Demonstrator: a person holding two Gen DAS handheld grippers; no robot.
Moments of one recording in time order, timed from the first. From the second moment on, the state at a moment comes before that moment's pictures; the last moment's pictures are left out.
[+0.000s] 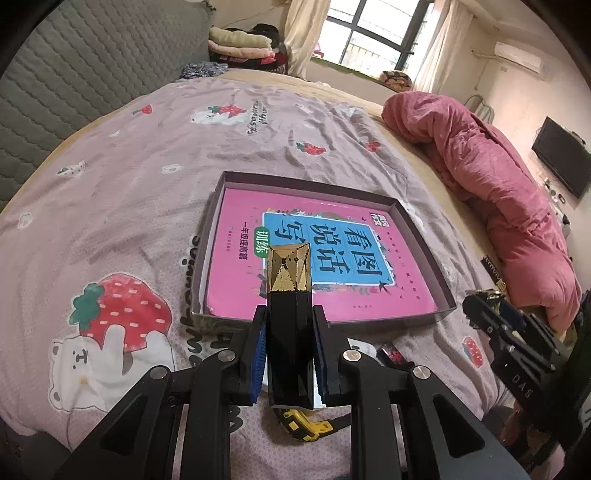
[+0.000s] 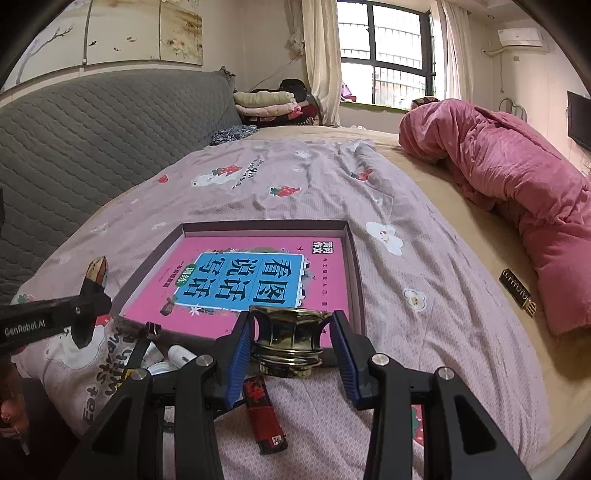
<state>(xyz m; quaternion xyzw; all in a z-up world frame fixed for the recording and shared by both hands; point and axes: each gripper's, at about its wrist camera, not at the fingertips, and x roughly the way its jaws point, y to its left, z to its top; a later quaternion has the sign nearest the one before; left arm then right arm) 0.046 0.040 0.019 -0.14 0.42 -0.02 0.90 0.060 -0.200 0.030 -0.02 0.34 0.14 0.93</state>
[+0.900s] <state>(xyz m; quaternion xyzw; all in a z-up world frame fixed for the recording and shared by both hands) 0.097 0.055 0.025 -0.13 0.42 0.00 0.90 0.103 -0.196 0.046 -0.02 0.33 0.12 0.94</state>
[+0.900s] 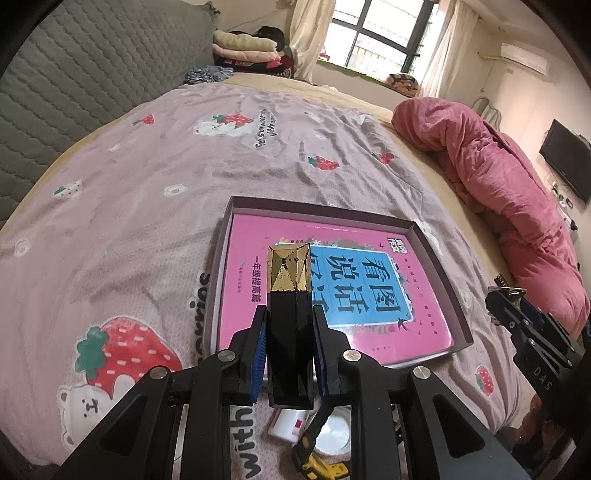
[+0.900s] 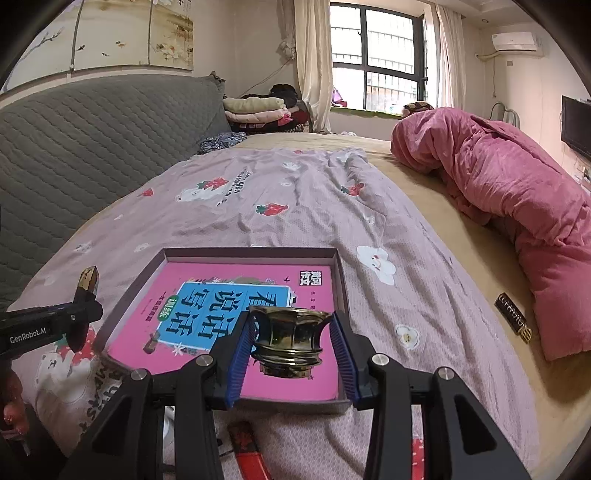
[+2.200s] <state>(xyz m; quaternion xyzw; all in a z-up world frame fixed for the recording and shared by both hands) 0.141 0.065 -0.053 -0.14 0.49 0.00 0.86 0.140 -0.190 -0.024 -0.05 0.42 0.08 0.90</state>
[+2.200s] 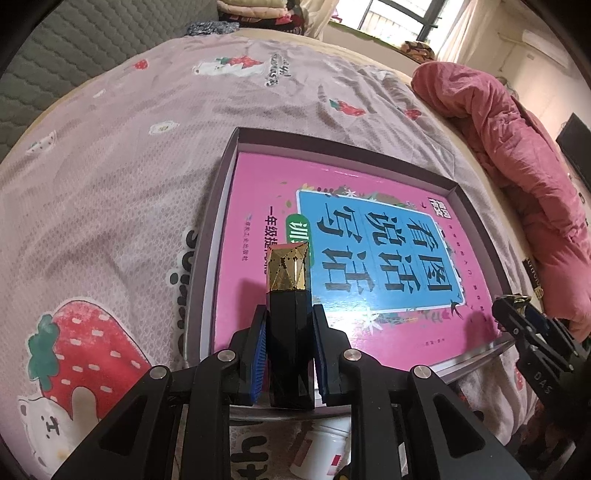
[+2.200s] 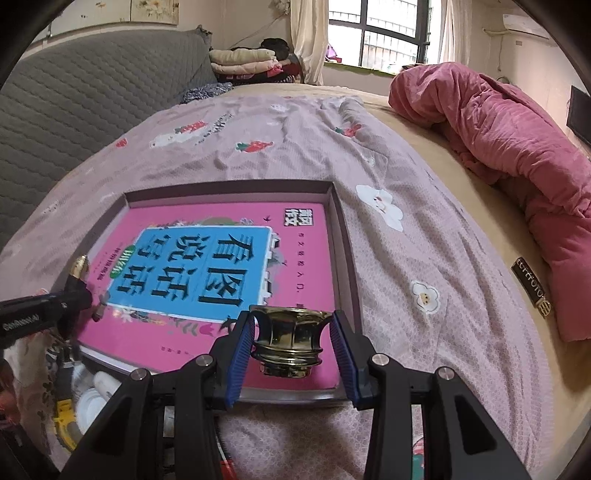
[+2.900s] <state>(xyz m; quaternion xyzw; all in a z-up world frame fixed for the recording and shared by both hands) 0.139 0.061 -0.058 -0.10 0.49 0.01 0.87 0.140 -0.189 -0.035 -0.08 0.43 0.07 0.90</state>
